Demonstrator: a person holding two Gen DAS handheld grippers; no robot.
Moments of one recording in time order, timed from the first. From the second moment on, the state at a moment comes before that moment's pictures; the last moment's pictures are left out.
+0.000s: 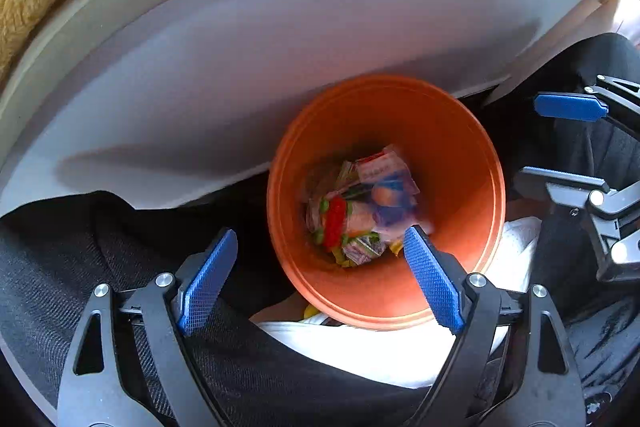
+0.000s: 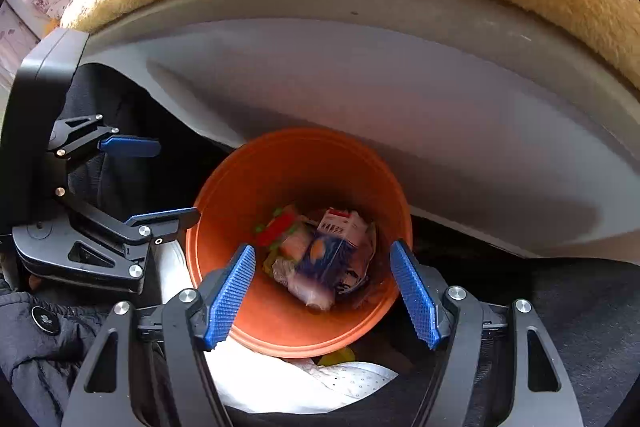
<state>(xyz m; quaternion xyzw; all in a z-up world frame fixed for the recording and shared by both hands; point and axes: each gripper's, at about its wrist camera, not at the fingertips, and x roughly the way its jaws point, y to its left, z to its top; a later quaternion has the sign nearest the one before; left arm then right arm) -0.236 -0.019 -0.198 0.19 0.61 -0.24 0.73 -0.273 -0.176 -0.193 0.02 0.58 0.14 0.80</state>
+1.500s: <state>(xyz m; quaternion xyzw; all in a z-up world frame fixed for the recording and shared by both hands) -0.120 -0.030 -0.004 0.10 0.34 -0.21 0.91 -0.173 -0.272 0.002 0.02 0.34 0.06 0.94</state>
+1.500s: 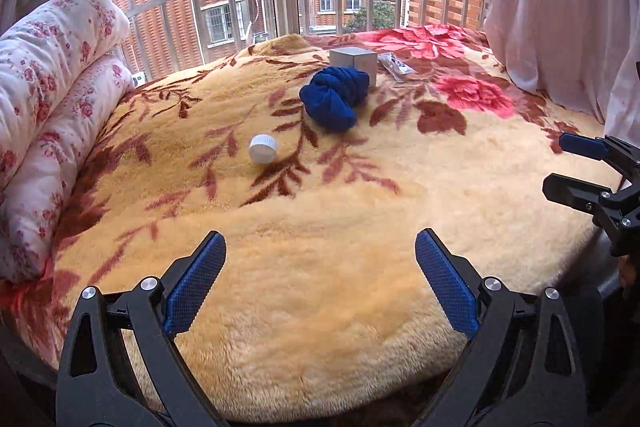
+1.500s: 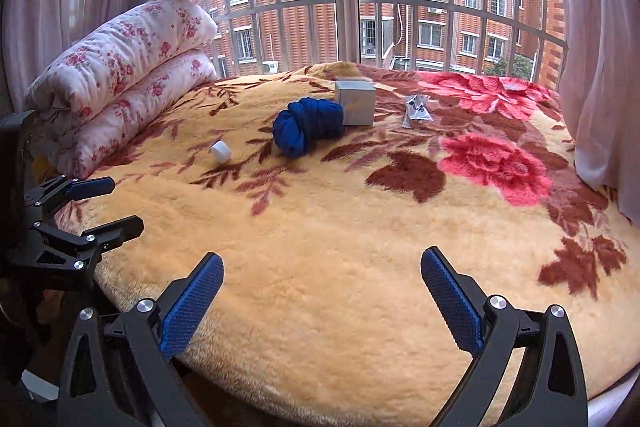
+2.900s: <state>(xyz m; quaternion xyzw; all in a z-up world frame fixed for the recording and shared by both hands) 0.006 -0.051 -0.036 0.03 0.42 -0.18 0.89 -0.073 -0.313 -0.043 0.10 0.35 0.05 0.93</state>
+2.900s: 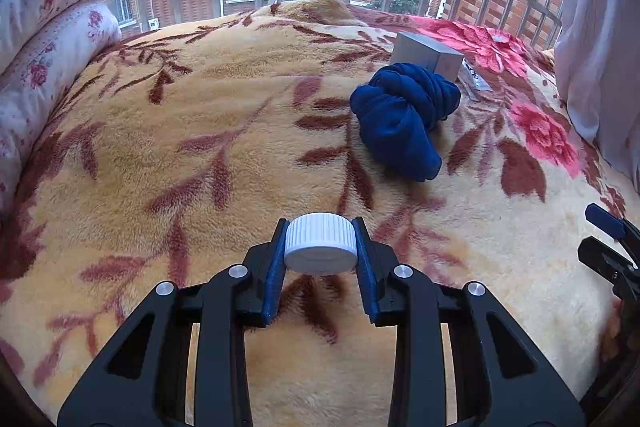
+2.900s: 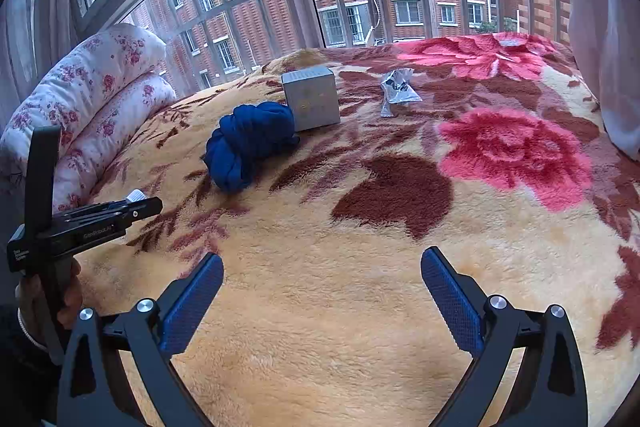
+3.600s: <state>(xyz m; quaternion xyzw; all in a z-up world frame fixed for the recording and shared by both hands) -0.001 -0.053 -0.058 0.03 0.42 -0.18 0.89 0.111 -0.297 -0.008 0.06 0.35 0.04 0.94</state>
